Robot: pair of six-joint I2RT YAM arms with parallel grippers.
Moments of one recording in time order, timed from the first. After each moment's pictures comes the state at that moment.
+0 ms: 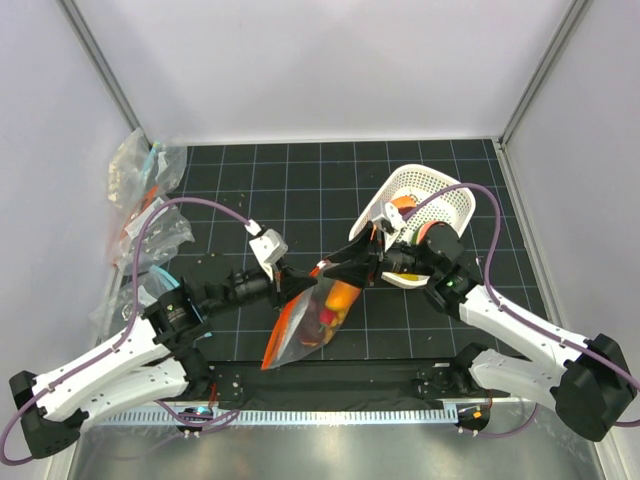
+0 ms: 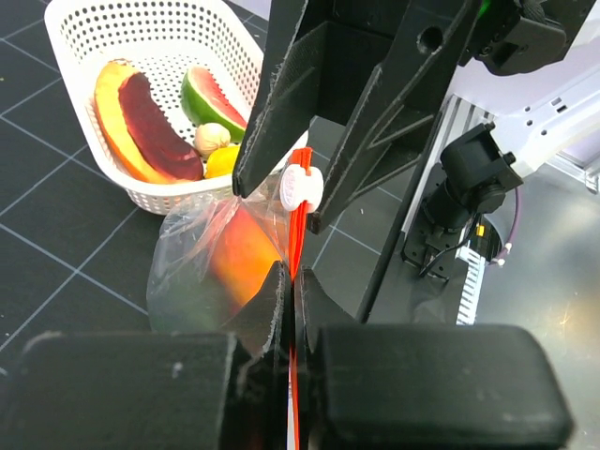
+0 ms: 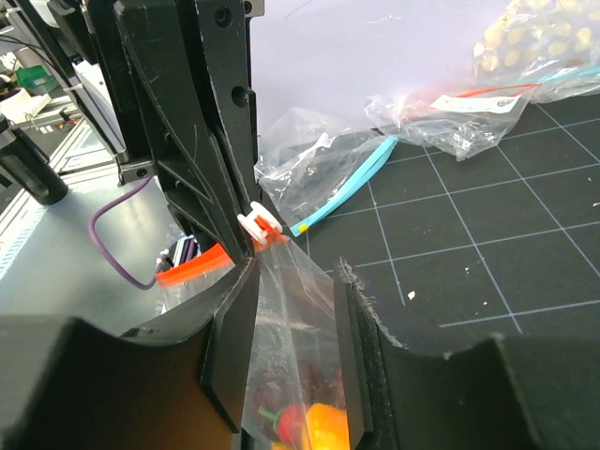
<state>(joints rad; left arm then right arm) -0.95 0.74 0.73 -0.12 0.19 -0.21 0.67 1.03 0.62 0.57 -0.81 0.31</state>
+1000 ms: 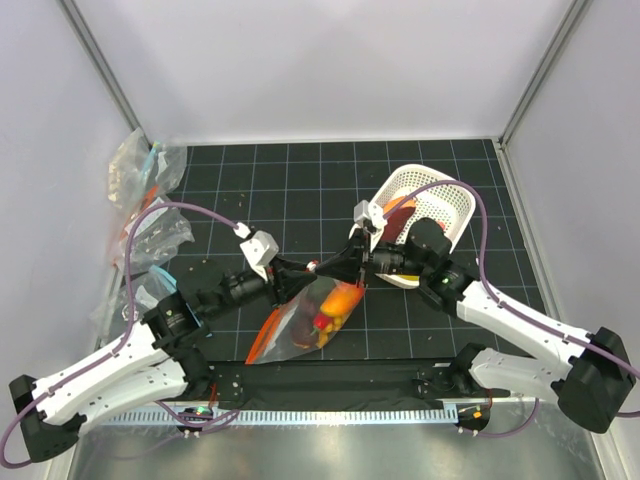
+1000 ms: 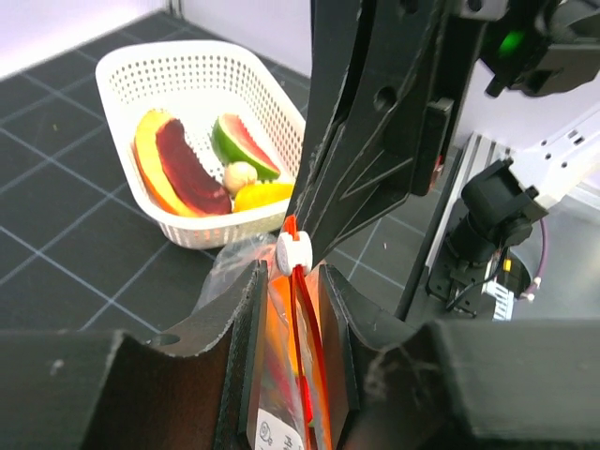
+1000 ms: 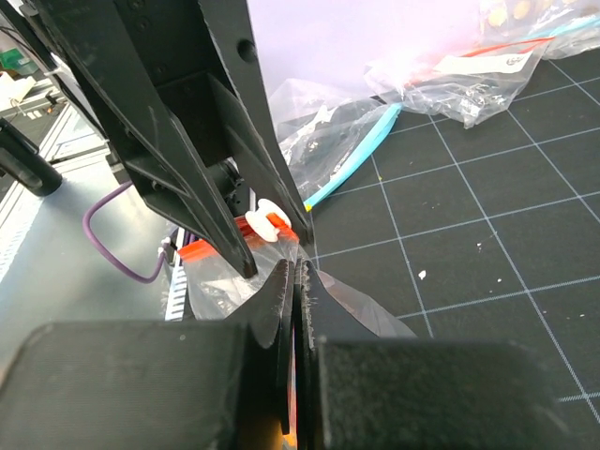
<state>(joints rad) -0.95 0.70 0.67 0.00 0.13 -0.17 0.76 1.05 0.72 0.36 -0.71 0.25</state>
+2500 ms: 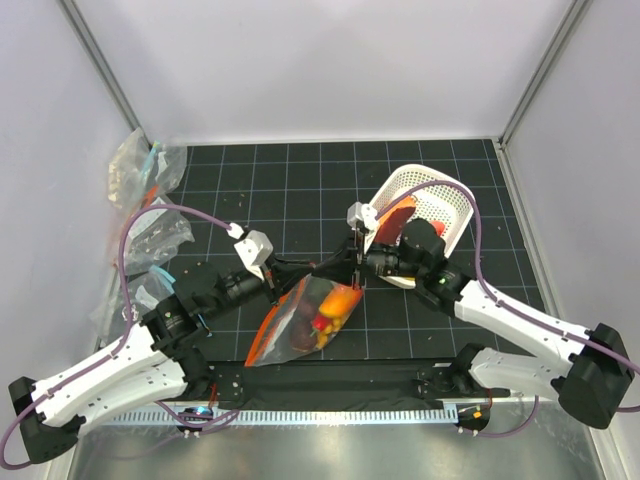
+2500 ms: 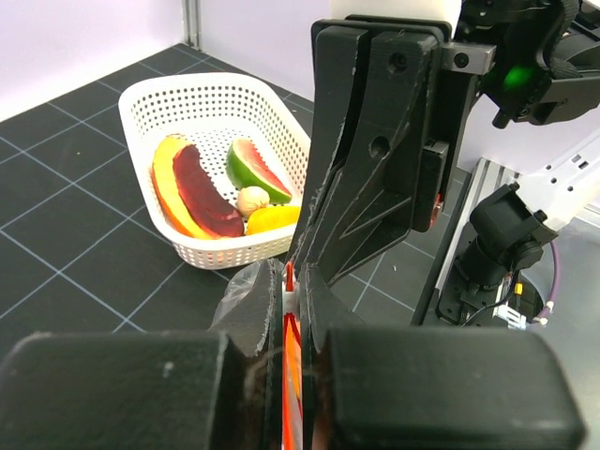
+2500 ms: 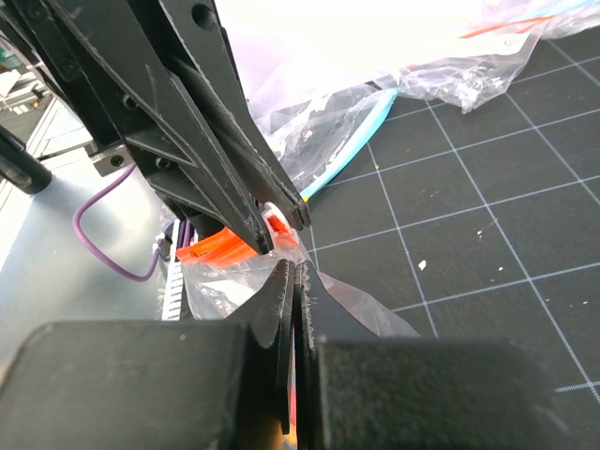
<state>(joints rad) -0.95 0.67 0.65 0.06 0.10 -0.16 0.80 1.08 0.74 0.31 -0.65 0.23</state>
